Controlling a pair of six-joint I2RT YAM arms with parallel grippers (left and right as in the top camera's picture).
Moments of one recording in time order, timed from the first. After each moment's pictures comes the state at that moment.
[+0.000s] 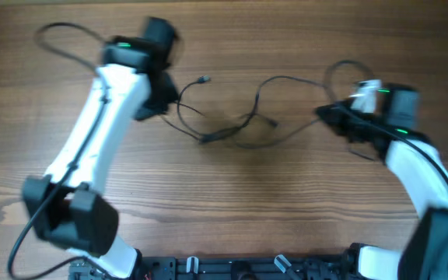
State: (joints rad) left arm -0.23 1.76 1.68 -1.36 -0.14 -0.72; right arm -0.24 1.43 0.76 -0.23 -0.75 0.53
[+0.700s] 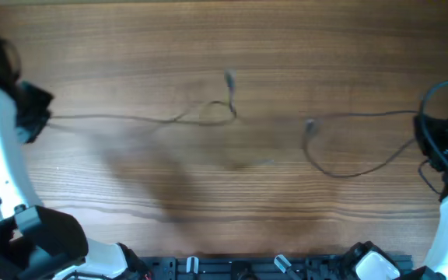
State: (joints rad) left arm 0.47 1.67 1.68 -1.37 -0.11 -0.72; right arm -0.76 1.17 0.76 -0.34 -0.68 0.49
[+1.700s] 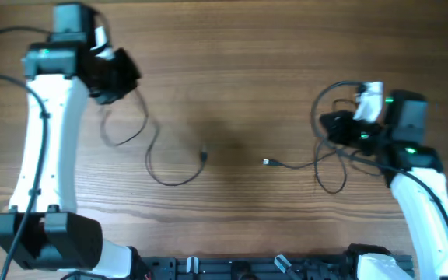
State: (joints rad) left arm -0.01 1.67 1.68 -1.17 0.21 -0.51; right arm -0.07 1.22 0.78 -0.46 -0.53 0.28
